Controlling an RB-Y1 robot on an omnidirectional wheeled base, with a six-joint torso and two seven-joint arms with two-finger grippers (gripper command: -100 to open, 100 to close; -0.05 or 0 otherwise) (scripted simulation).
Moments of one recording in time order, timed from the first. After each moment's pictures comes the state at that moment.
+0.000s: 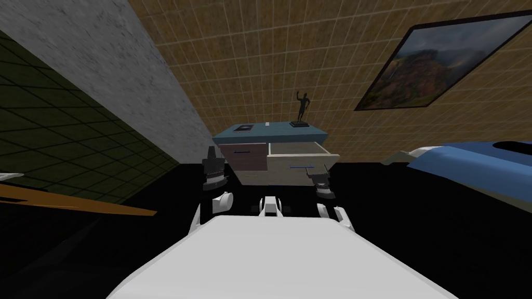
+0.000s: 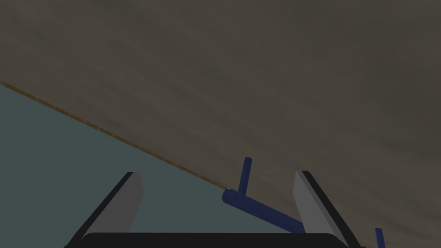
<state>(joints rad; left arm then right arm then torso) 0.46 -0.02 0.02 -2.25 0.00 -0.54 -0.14 0.18 0.01 -0.50 -1.35 0.57 -1.10 1.53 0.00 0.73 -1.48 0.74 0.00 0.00</state>
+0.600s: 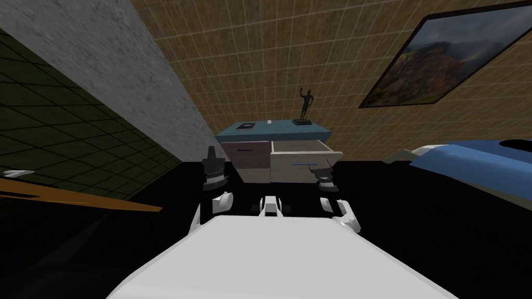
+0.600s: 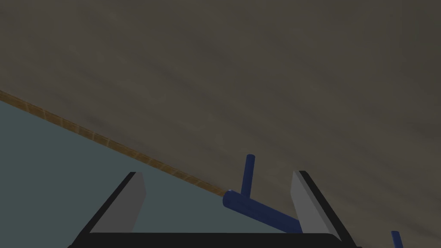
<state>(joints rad) 0.46 -0.02 0.02 -2.25 0.00 -0.54 -0.14 0.14 -0.06 -0.50 -1.41 0.57 -0.98 1.44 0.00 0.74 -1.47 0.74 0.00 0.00</state>
